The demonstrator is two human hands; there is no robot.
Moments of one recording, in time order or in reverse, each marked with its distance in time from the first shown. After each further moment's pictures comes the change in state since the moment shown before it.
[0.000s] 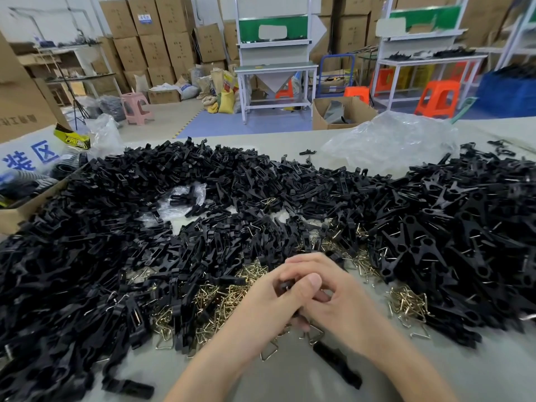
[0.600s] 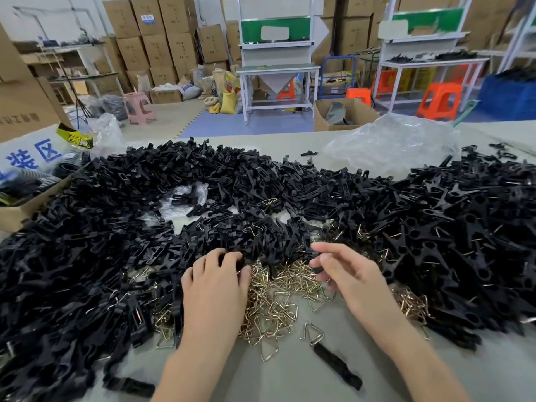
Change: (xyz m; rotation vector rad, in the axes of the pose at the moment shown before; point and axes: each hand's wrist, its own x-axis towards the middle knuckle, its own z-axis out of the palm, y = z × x) left_hand -0.003 -0.012 -0.047 1.346 0.657 -0.122; right_hand 0.008 0.003 -0.017 0.161 0.291 0.270
